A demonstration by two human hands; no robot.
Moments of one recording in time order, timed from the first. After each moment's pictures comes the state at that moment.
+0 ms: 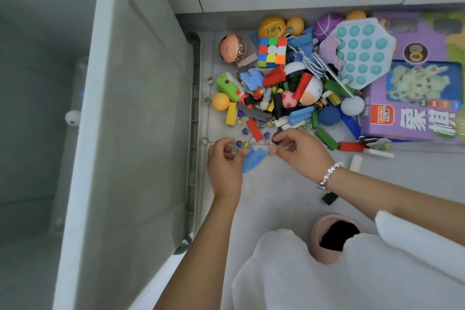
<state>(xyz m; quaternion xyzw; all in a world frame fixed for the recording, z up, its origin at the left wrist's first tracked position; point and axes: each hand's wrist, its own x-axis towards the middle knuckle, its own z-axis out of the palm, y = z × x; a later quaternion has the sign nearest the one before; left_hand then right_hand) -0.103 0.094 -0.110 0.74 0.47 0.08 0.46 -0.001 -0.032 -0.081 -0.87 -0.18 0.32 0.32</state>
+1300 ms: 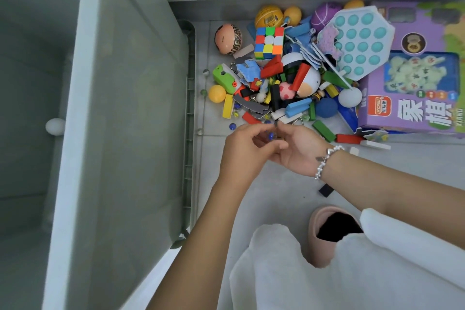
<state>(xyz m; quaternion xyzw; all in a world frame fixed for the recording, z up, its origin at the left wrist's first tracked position) -0.077 0.081 -0.056 0.80 0.29 -0.03 0.53 0.001 -0.016 -0.063 -0.41 0.29 0.56 0.66</state>
